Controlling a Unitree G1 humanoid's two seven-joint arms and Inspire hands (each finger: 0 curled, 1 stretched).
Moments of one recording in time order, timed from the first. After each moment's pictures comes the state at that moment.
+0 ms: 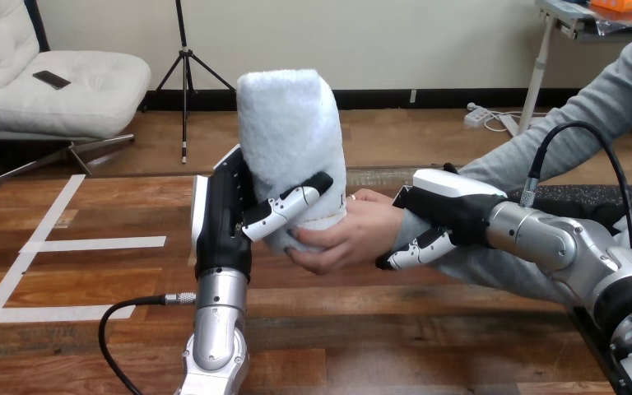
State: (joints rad) left arm -0.55 -0.04 0.06 1.15 0.06 -0.82 0.14; right arm -0.89 -0.43 0.39 1.26 -0.59 -0.58 0.26
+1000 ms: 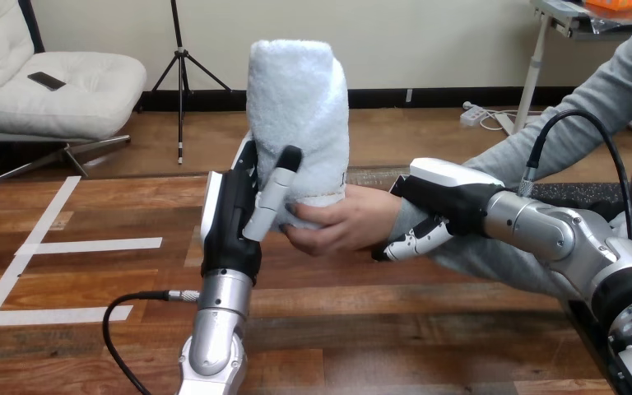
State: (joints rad) left arm -0.45 -0.04 0.04 0.95 0.06 -0.78 0.02; right arm -0.91 -0.43 0.38 1.26 -0.57 -0.58 0.26
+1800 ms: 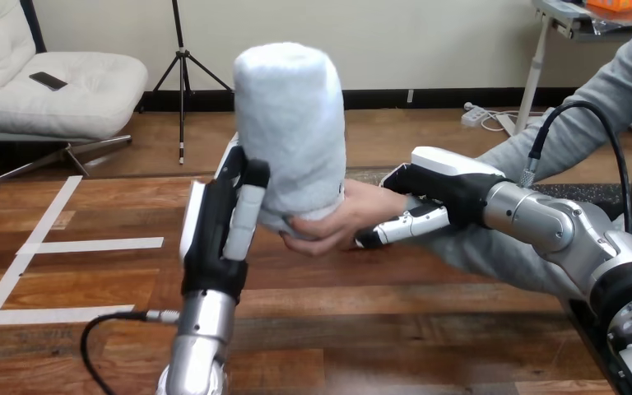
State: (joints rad) left arm -0.25 -0.04 0.03 0.64 0.04 -0.72 -0.03; right arm -0.92 -0.43 0.38 1.22 -0.55 -0.53 0.28
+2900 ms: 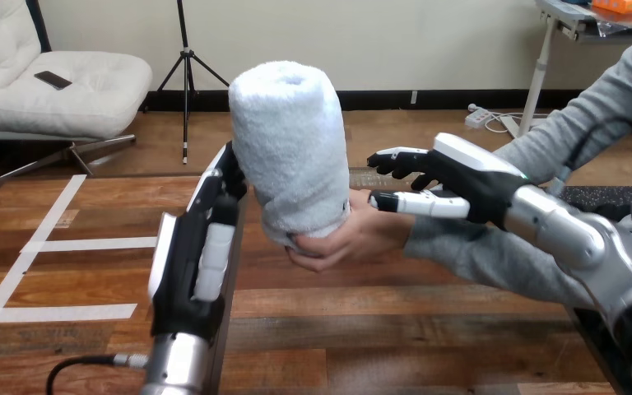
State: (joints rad) left arm 0.00 -0.02 0.01 0.32 -0.03 -0.62 -0.12; right arm -0.75 -0.49 0.28 1.02 -0.39 -0.58 0.27
